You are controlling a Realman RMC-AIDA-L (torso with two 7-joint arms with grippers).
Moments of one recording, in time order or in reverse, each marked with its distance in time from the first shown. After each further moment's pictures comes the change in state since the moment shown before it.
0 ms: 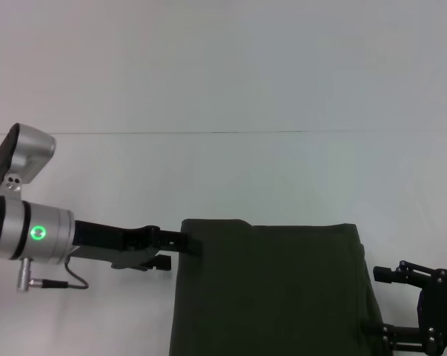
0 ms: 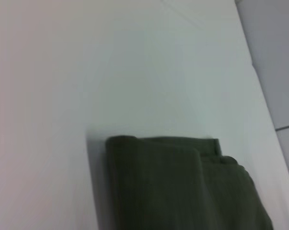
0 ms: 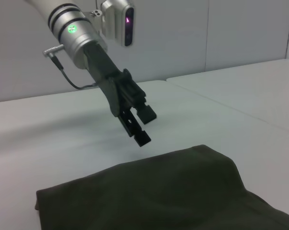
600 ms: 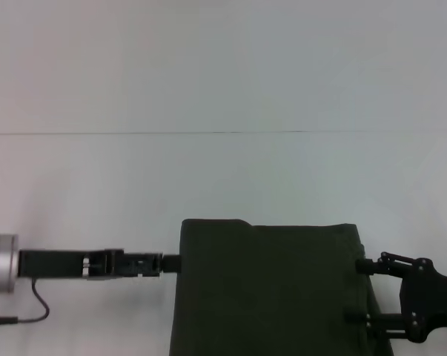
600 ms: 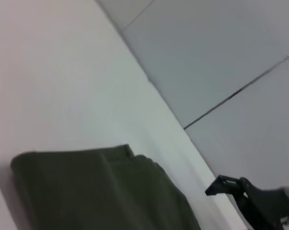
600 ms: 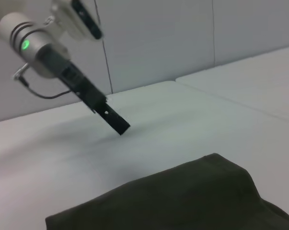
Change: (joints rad) left arm 0.143 -0.015 -0.172 0.102 -0.068 0.298 0.358; right arm 0.046 0.008 -0.056 -0.036 0.008 0.004 0.167
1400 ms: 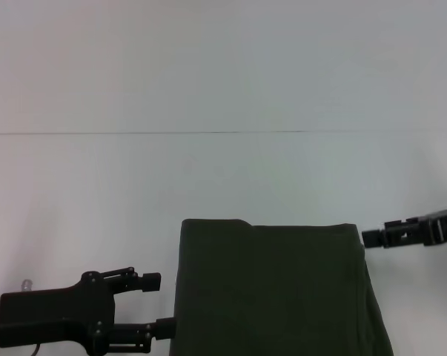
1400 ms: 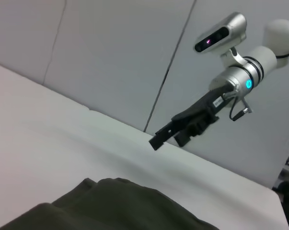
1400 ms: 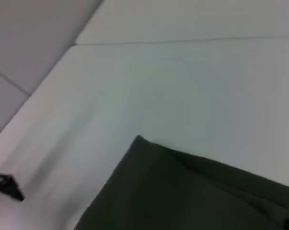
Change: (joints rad) left arm 0.136 -0.058 -0.016 0.047 -0.067 0.111 0.730; right arm 0.174 -0.106 -0.107 -0.236 -0.166 -0.007 1.036
